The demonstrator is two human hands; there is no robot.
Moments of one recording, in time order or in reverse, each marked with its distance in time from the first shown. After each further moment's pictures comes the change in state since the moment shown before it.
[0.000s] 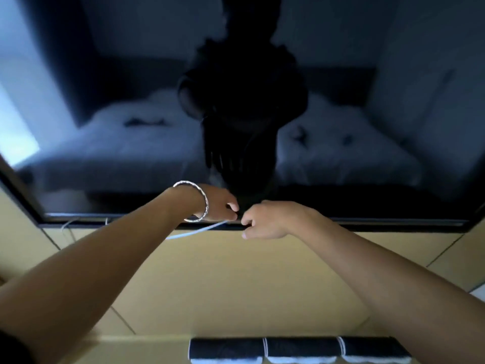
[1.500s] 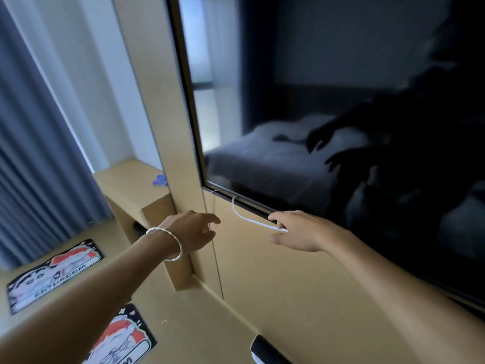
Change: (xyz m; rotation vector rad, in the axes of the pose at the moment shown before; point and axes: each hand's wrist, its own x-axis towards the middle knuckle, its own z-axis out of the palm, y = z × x) left_hand -0.206 0.000 0.088 -0.142 0.339 -0.795; right_hand -0.017 -0.052 0.003 0.041 0.113 -0.540
